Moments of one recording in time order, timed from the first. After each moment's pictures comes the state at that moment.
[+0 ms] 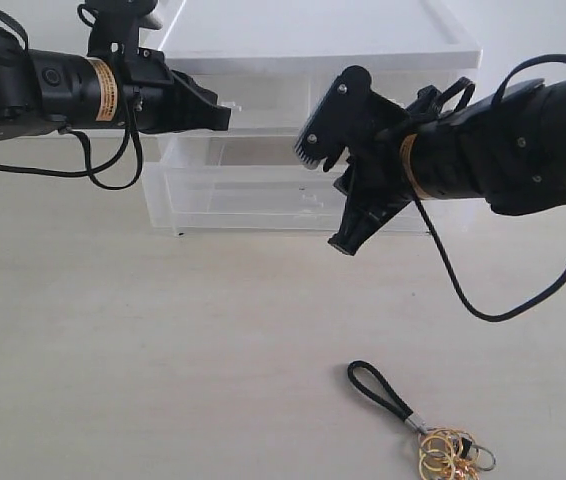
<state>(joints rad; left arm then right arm) -0.31 1.85 -1.20 1.10 -0.26 -1.02 0.55 1.71 -0.99 -1.72 0.10 1.07</state>
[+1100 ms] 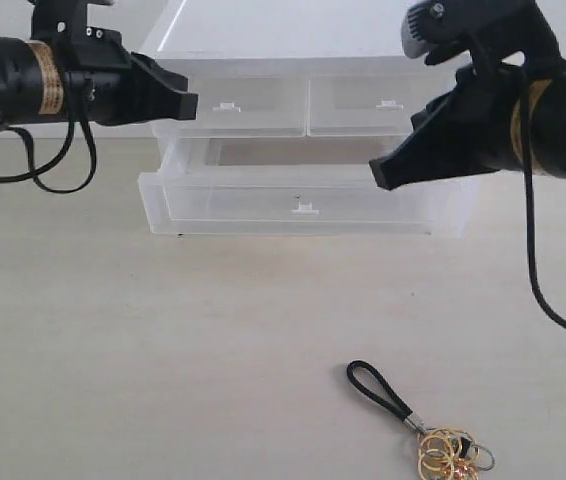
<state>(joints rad) -0.30 1.64 -1.03 1.11 -0.26 -1.04 0.56 1.35 -0.81 -1.53 0.22 1.38</state>
